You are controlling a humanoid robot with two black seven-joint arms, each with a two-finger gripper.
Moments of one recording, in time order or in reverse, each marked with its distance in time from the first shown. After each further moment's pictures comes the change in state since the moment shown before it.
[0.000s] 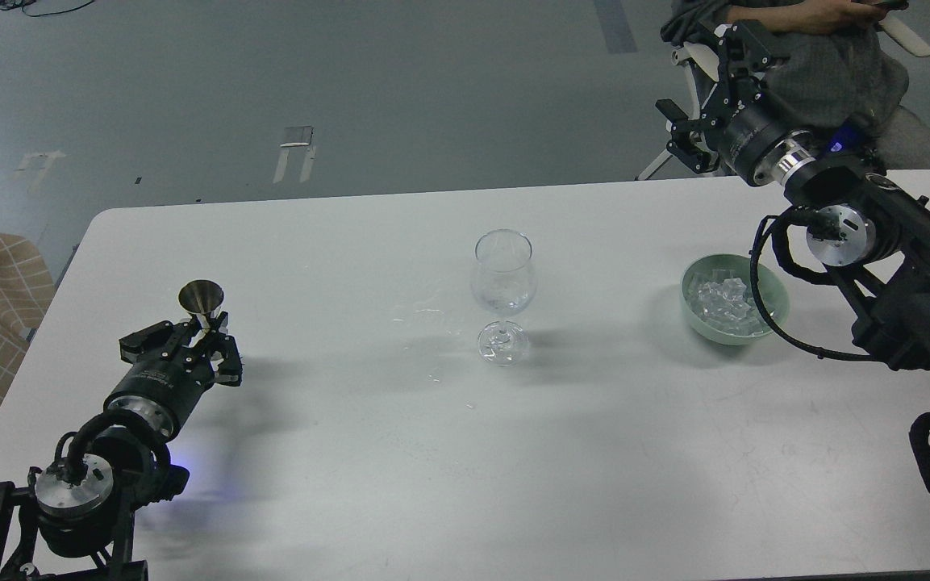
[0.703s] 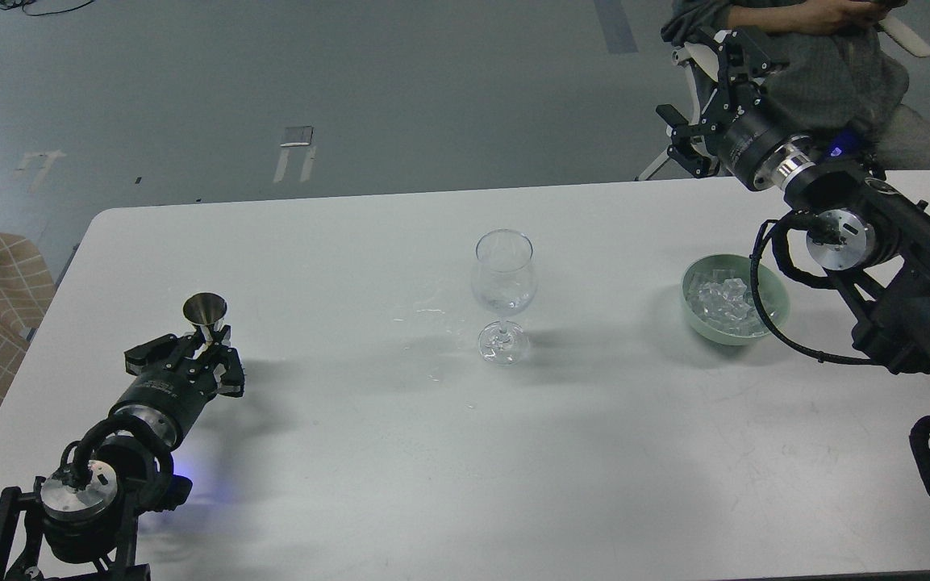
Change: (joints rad) left arm 0.001 0.000 0.000 0.044 -0.003 0.001 -0.001; right arm -0.007 -0.001 0.000 0.000 -0.001 0.000 0.000
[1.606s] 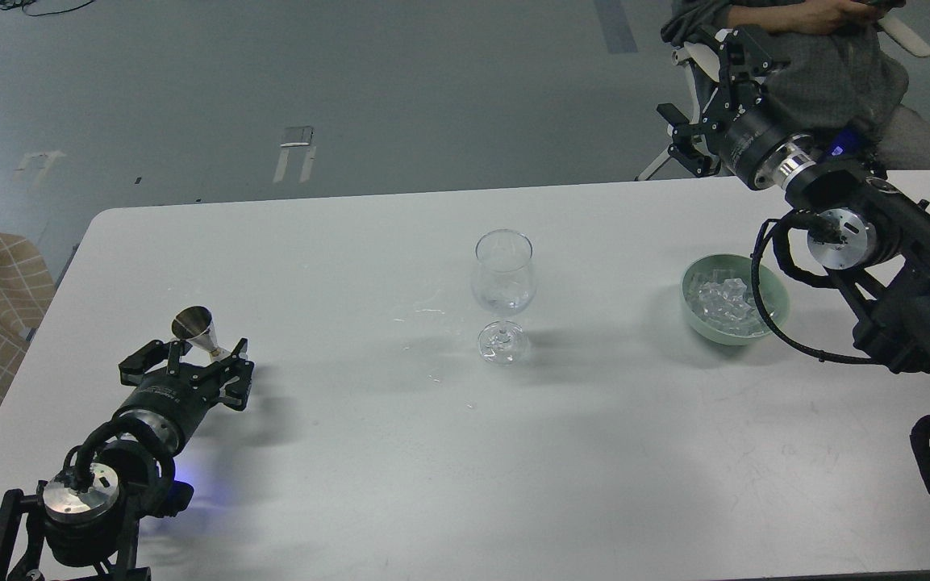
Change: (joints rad) left arm 0.008 0.000 0.003 0.004 0.002 0.013 0.010; right arm 0.001 -0.001 0.001 0.000 0.000 0.000 0.000
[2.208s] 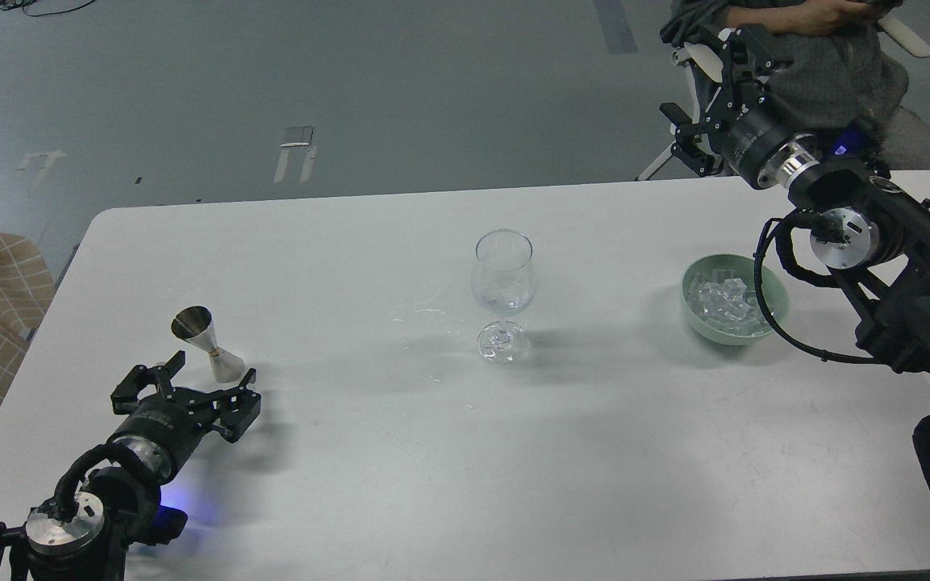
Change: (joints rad) left arm 0.101 0.004 -0.045 -0.016 -0.024 -0.094 0.089; right arm -0.001 -0.010 0.000 0.002 0.000 0.000 0.000
